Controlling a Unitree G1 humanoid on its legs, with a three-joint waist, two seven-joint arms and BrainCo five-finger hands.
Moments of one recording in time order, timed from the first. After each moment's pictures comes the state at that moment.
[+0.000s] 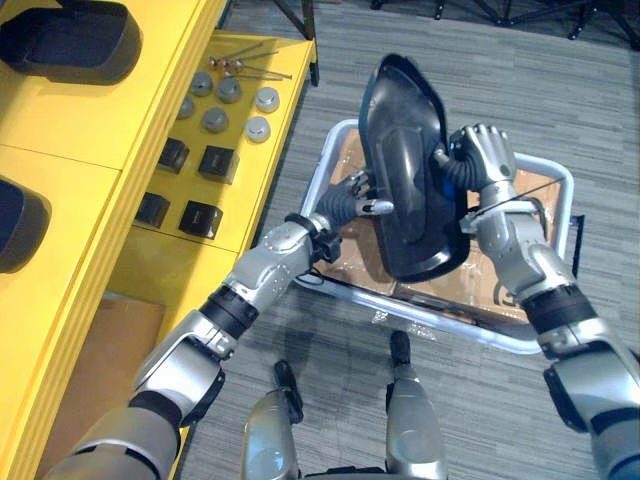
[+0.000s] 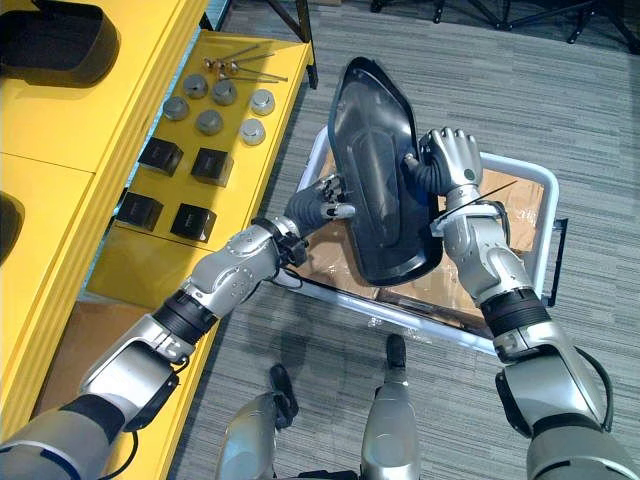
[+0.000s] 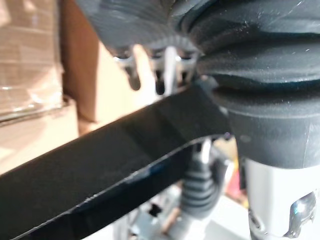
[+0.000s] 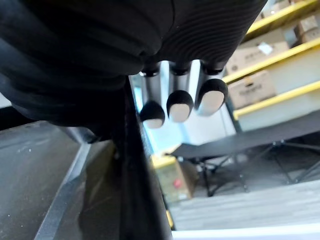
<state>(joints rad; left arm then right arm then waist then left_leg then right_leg) -0.86 0.30 -0.57 0.38 -0.84 0.14 -0.08 -0.81 -0.62 0.36 0.52 -0.61 -0.05 -0.37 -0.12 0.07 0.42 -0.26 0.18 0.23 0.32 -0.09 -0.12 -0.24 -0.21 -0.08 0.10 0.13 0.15</state>
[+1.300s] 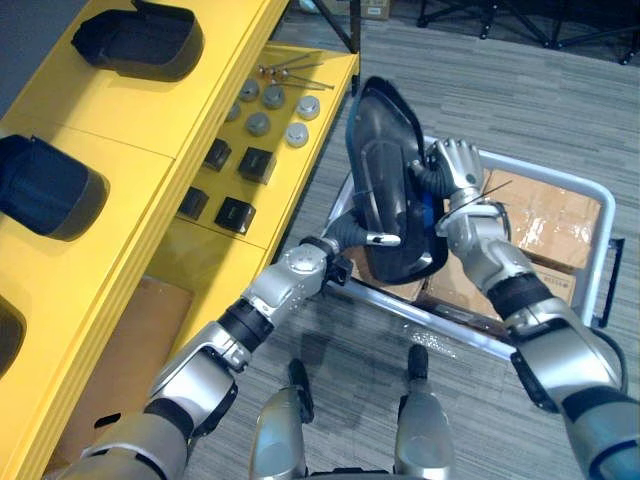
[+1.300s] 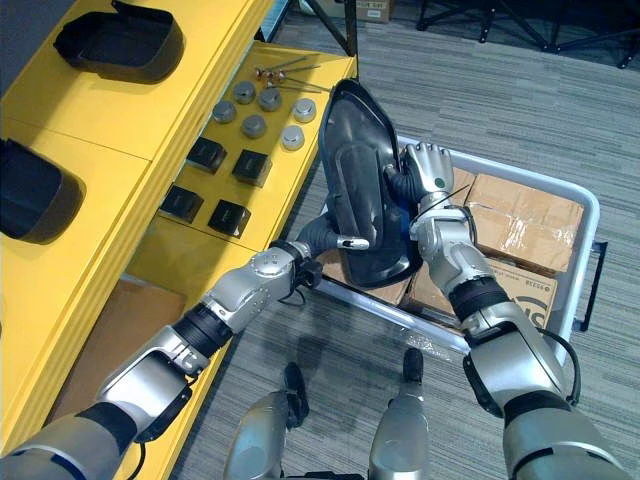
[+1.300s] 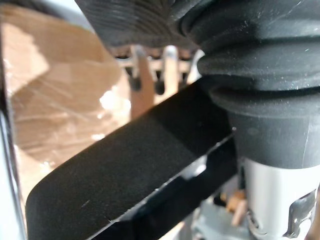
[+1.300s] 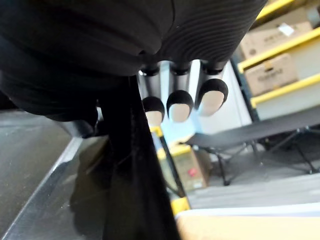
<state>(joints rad) -0.82 0.21 -0.61 0.44 -0.65 0.24 0.07 -0.92 -0.45 0.45 0.80 -0.71 0.03 -0.49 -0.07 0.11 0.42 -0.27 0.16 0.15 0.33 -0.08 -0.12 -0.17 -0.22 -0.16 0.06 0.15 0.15</state>
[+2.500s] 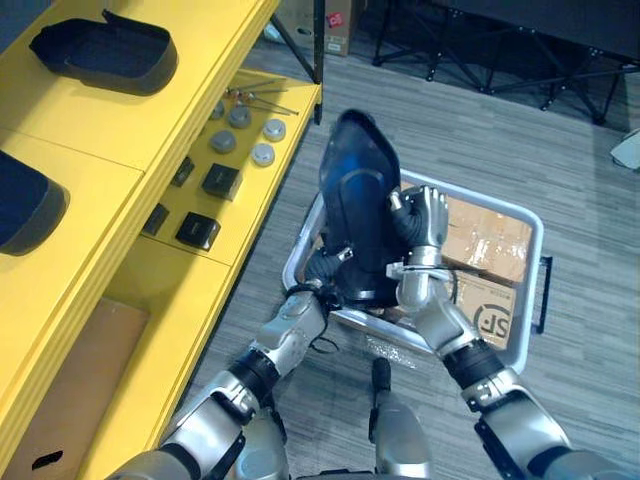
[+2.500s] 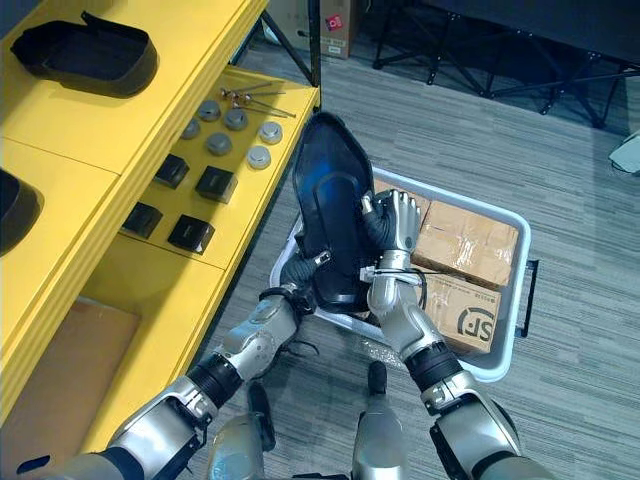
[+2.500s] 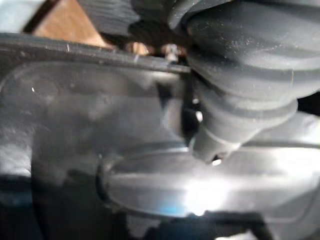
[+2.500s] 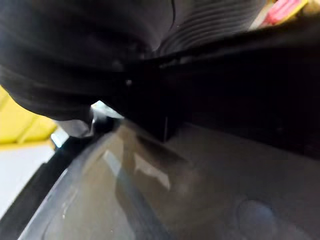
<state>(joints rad) -0.58 0.10 -0.61 0.51 -0.99 -0.14 0.33 -0.55 -0.23 0.38 0.34 -0.48 0.09 -0.72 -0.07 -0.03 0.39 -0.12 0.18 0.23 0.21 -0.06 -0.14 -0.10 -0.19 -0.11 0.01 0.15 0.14</state>
